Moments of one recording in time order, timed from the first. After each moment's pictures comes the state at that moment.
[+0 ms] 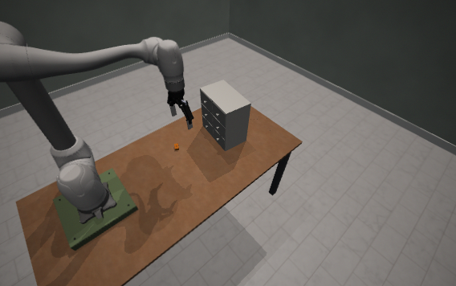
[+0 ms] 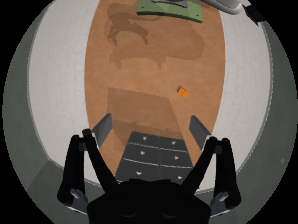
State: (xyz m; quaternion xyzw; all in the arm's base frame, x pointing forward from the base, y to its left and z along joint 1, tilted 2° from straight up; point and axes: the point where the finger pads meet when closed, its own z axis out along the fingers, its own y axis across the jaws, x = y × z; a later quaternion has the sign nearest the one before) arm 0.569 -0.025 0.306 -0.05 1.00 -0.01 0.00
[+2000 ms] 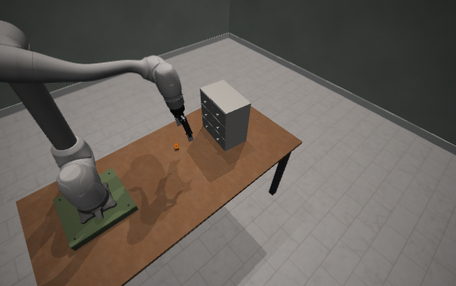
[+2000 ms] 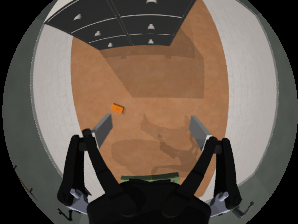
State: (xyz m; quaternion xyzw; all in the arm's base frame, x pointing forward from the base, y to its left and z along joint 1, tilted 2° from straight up) arm 0.576 -0.023 0.218 -1.00 0.04 -0.06 0.00
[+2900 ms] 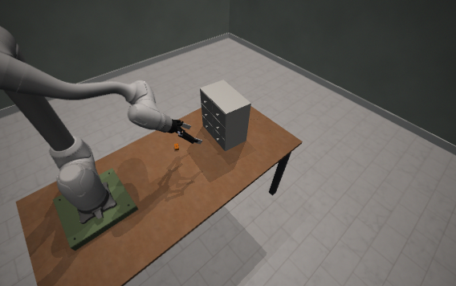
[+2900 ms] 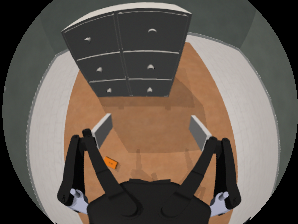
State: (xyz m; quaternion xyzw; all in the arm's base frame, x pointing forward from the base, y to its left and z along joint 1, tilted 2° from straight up) arm 0.633 -0.024 0.162 -0.92 0.04 -0.38 -0.01
